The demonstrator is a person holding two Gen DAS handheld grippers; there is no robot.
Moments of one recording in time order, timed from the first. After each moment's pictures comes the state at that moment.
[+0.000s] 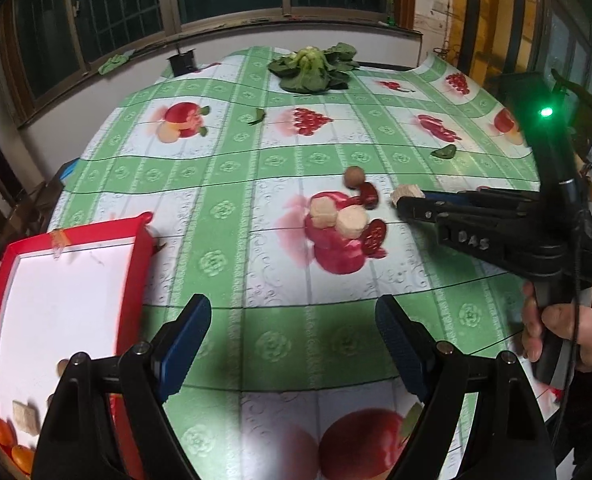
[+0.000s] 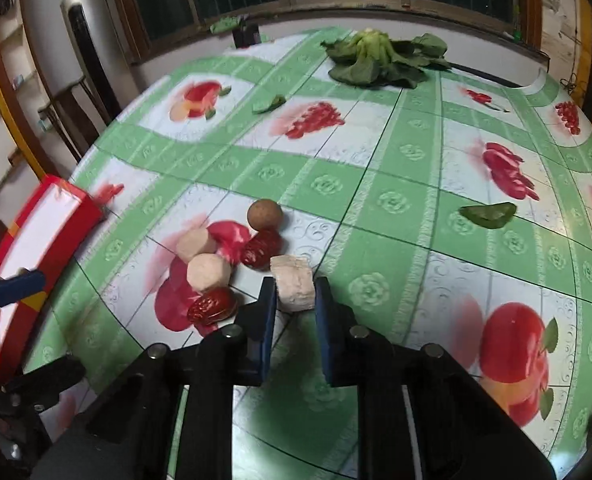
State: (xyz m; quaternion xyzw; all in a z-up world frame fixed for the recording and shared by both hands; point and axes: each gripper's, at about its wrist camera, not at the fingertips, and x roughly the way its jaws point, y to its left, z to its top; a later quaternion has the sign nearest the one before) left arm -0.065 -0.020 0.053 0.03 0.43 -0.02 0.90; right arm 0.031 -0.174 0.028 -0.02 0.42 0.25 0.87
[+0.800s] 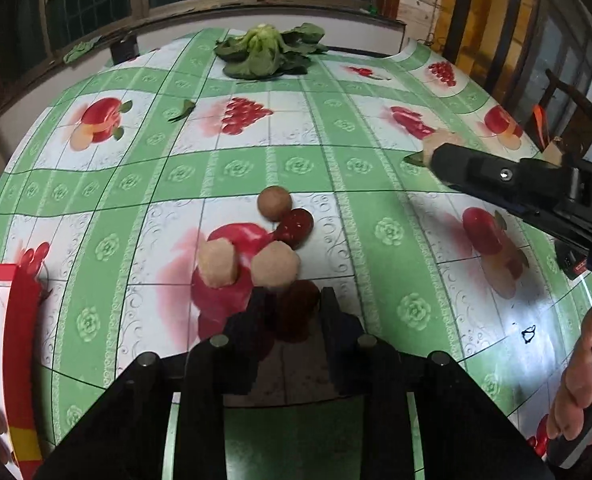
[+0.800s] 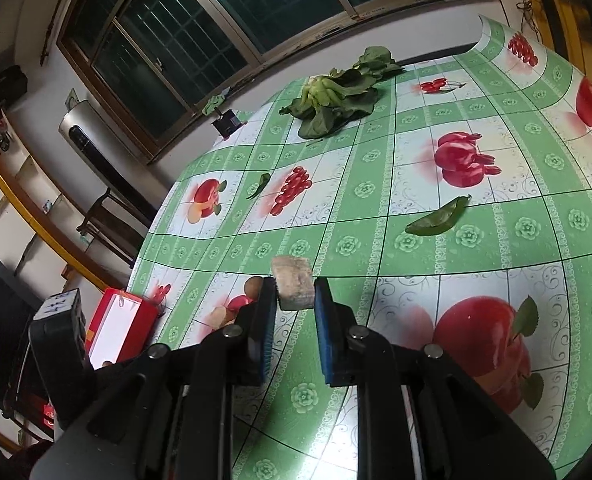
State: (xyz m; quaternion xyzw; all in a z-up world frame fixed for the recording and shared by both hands) left arm 0.002 -0.074 0.023 0.00 0.45 -0.06 0.89; right arm 0.045 -0.249 0.054 0.18 0.39 0.27 0.86
